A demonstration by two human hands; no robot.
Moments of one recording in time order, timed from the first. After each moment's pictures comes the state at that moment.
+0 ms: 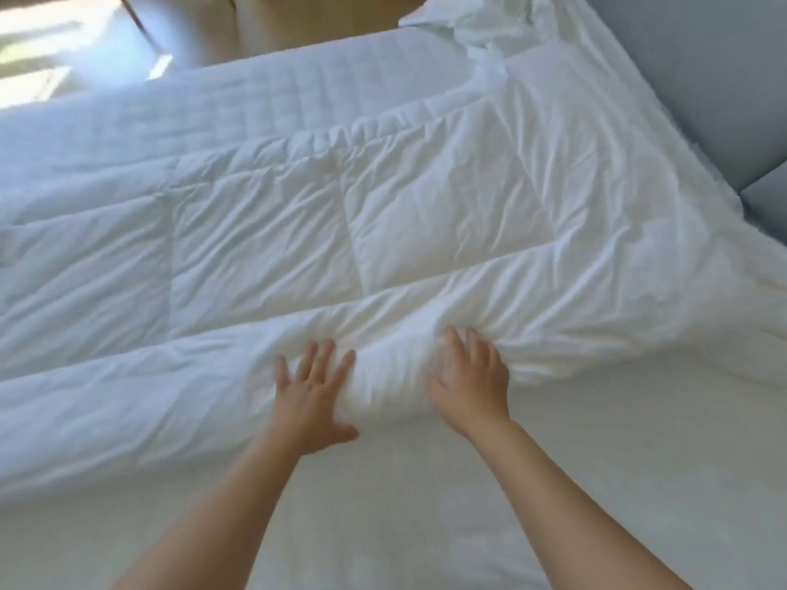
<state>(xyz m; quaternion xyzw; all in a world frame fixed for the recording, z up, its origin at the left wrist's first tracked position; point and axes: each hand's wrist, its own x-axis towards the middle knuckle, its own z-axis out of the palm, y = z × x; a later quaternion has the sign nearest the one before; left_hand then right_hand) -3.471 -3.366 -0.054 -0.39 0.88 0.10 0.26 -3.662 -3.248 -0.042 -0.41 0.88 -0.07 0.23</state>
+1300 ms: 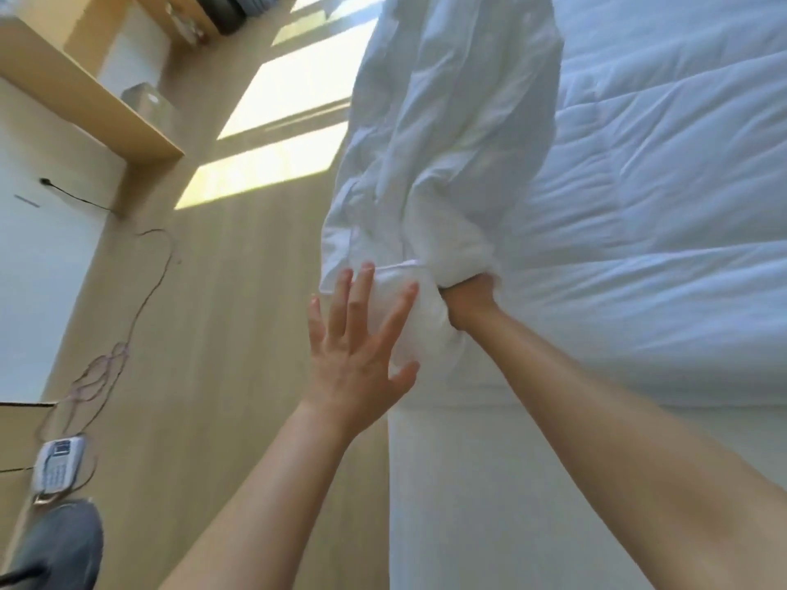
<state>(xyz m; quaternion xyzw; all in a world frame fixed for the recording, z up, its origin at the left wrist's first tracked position) -2.436 -3.803 0.076 -0.40 0.91 -0.08 -0.02 -2.600 -3.844 -0.023 -0.50 0.78 -0.13 0.35</state>
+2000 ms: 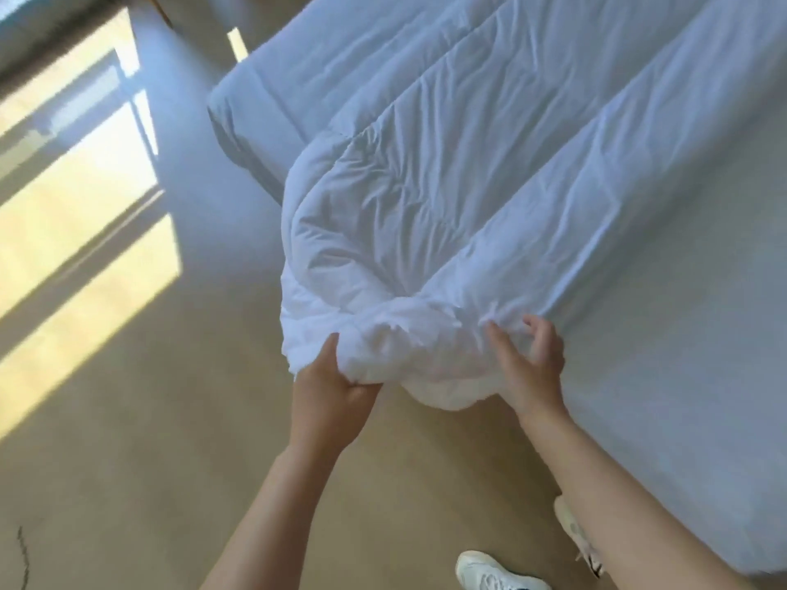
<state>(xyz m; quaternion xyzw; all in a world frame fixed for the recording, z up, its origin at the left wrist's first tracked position) -2.244 -4.027 0.026 -0.32 0.86 0.39 -0.02 -2.341 -3.844 -0.020 0.18 0.80 -0.53 0.22</state>
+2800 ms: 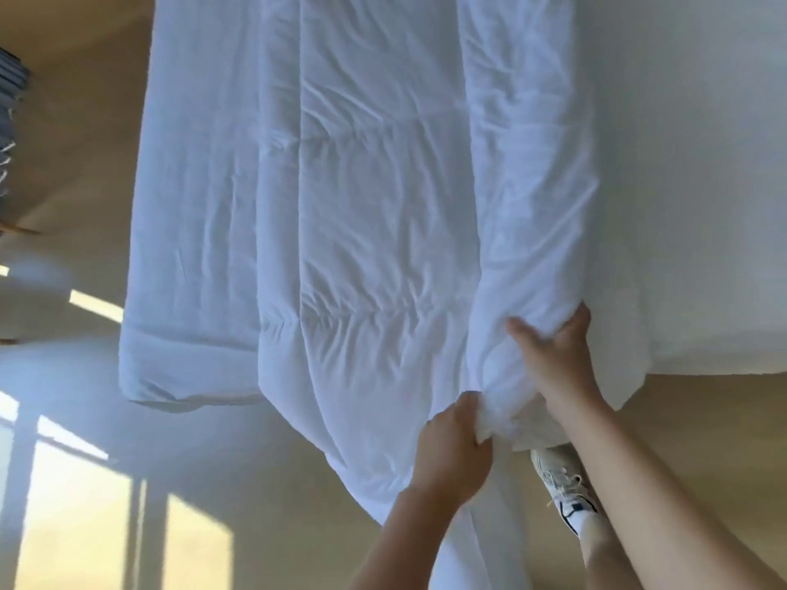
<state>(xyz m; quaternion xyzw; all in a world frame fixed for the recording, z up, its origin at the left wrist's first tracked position) -2.413 -4.123 -0.016 0.14 0.91 0.21 0.32 -2.428 -3.976 -0.032 0.49 0.60 -0.63 -0.04</state>
